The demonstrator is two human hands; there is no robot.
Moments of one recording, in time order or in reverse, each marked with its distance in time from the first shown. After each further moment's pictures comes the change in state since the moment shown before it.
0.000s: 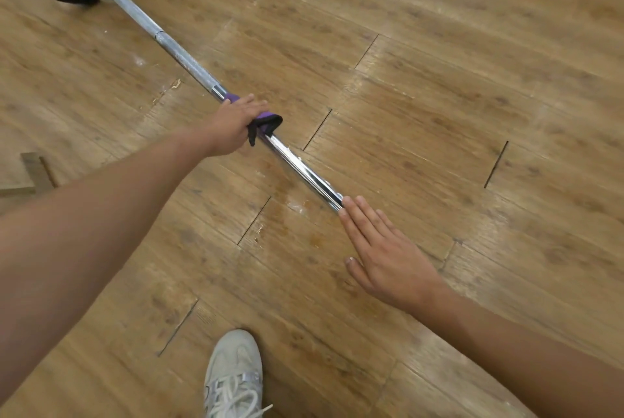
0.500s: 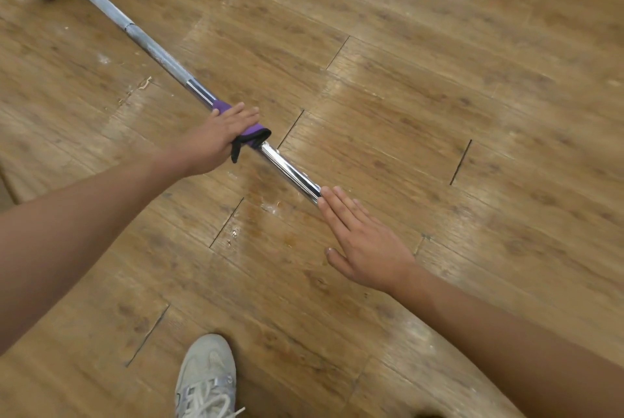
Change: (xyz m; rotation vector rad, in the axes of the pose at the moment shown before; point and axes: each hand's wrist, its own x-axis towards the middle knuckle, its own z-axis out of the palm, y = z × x) left_hand -0.010 0.016 0.021 -0.034 0.041 0.175; right_hand 0.005 0.024 -0.007 0.081 -0.018 -0.010
